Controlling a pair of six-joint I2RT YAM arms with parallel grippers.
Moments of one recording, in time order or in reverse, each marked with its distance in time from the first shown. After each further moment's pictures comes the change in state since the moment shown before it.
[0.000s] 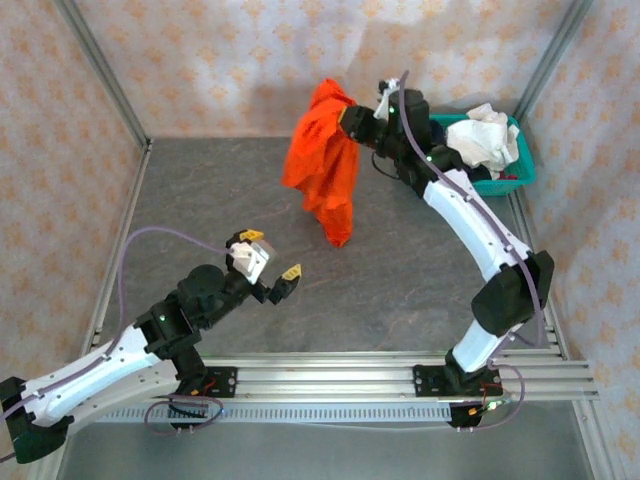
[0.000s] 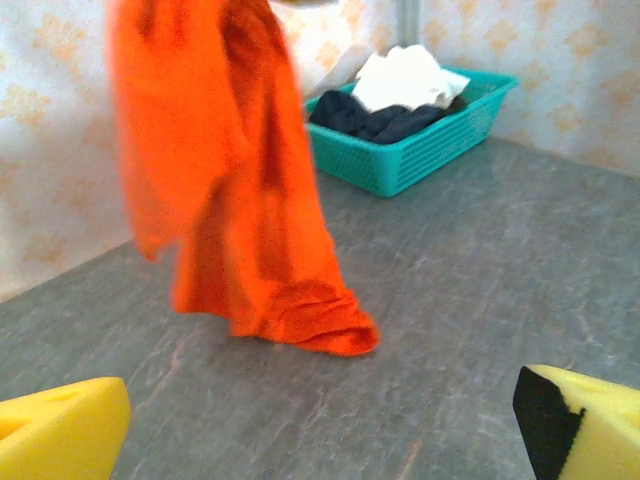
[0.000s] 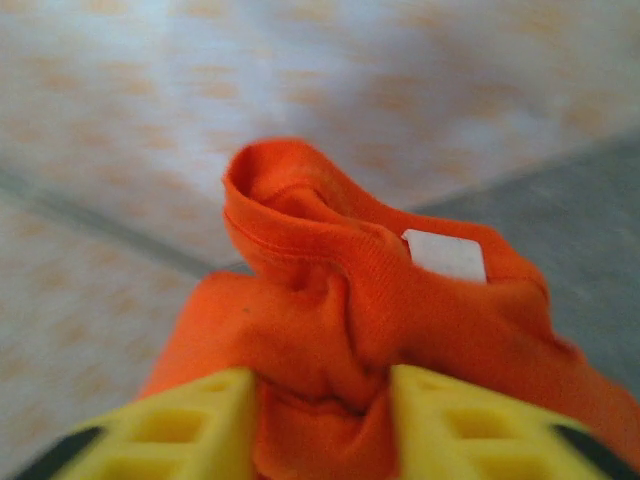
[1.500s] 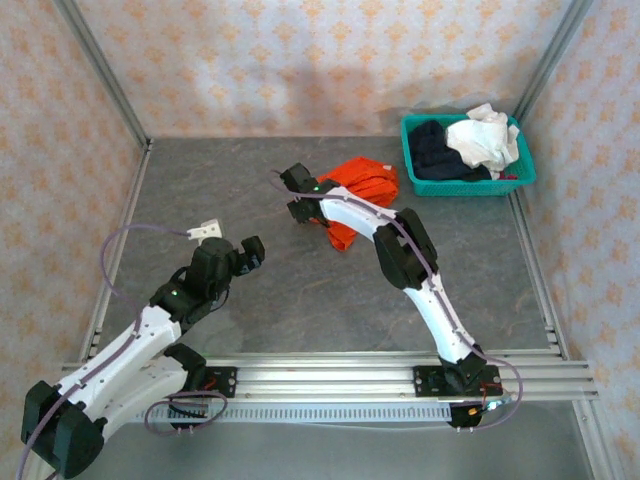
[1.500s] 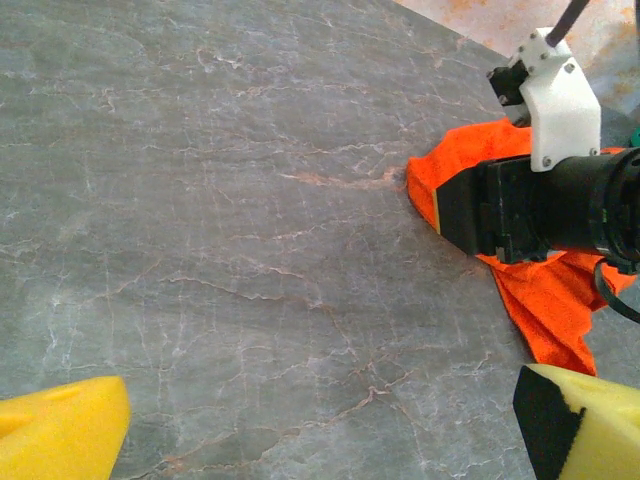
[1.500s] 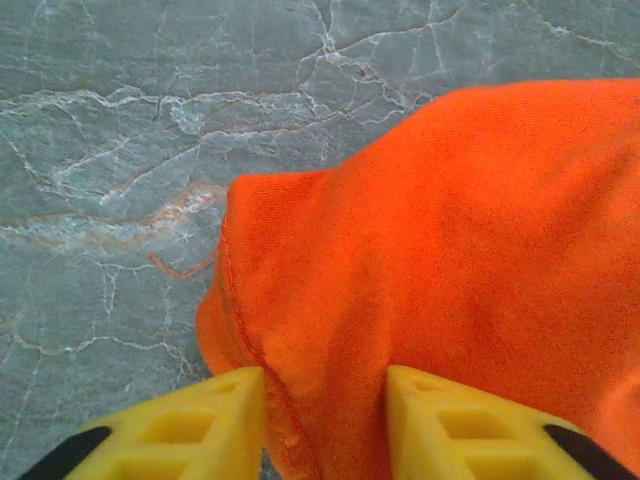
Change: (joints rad) left arm 0.399 0.143 -0.027 -0.209 -0.037 -0.747; right arm 0.352 0.760 0.507 -0.392 0.335 -0.653
